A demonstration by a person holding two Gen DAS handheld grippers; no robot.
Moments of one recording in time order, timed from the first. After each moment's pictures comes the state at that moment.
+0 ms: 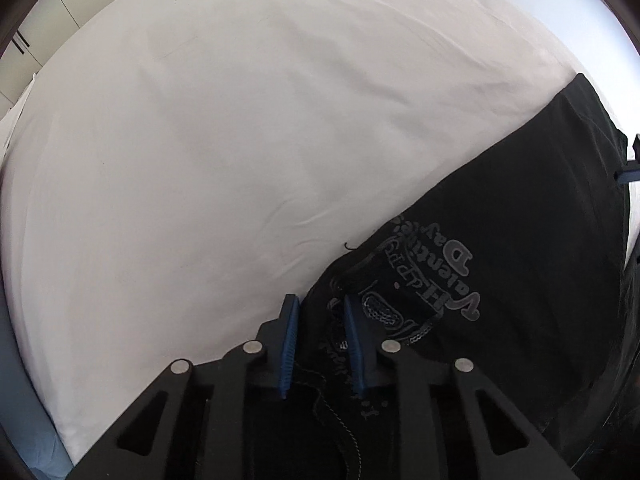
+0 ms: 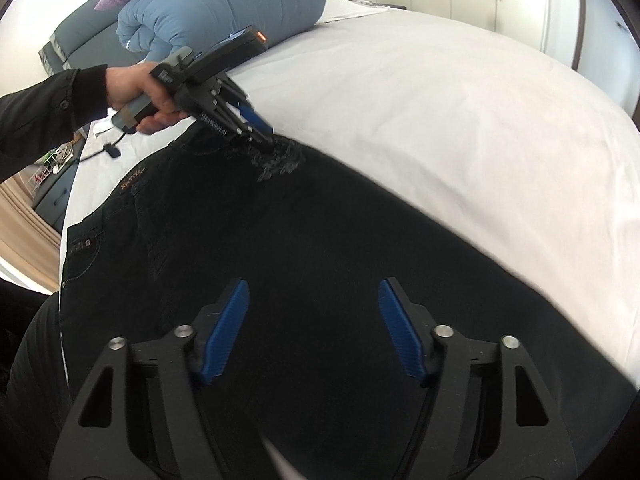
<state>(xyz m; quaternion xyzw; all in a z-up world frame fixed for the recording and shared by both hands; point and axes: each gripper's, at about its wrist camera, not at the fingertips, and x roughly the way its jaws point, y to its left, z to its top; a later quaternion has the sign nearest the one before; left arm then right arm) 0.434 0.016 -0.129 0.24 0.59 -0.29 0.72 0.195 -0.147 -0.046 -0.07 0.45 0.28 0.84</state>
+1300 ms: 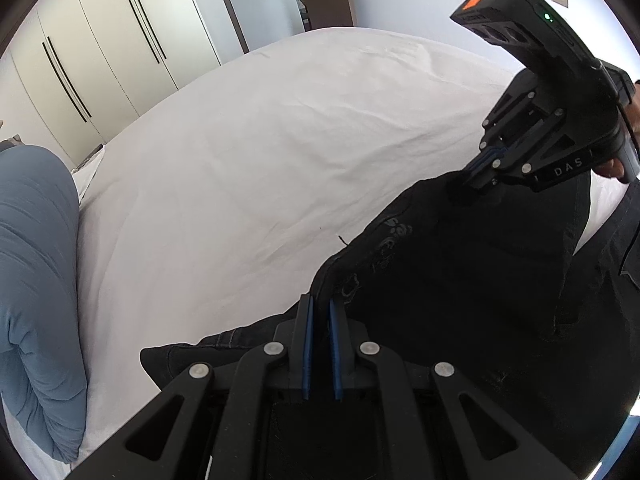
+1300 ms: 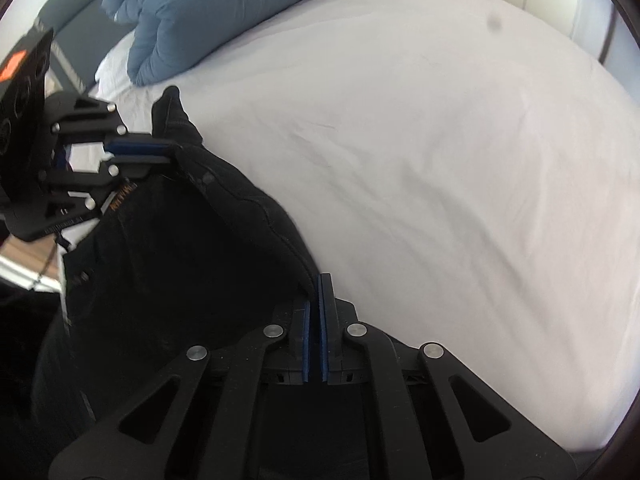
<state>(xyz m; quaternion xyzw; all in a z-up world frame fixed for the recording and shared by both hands) 0.303 0.054 -0.050 0.25 0.41 -0.27 0.84 0.289 -0.082 -0.035 -0.08 0.53 0.29 0.79</state>
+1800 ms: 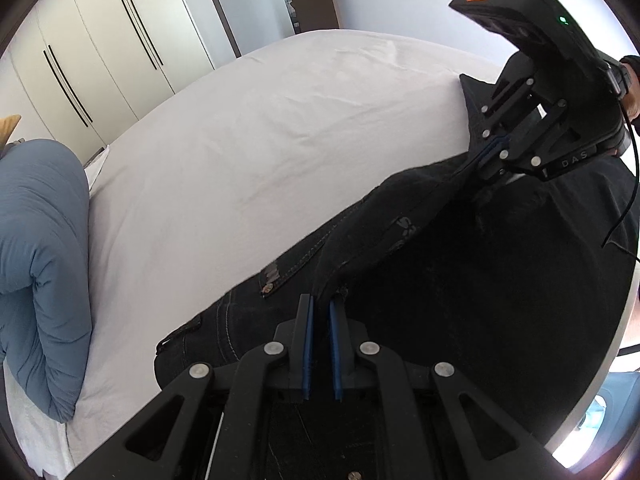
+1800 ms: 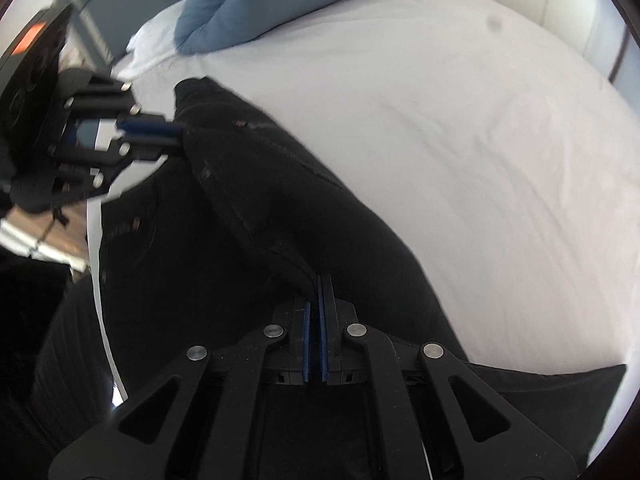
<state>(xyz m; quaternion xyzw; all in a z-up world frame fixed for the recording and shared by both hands) 0.195 0.095 -0.047 0.26 0.40 -0.28 0.83 0.166 -0.017 -0.025 -0.15 0.51 0.30 0.79</state>
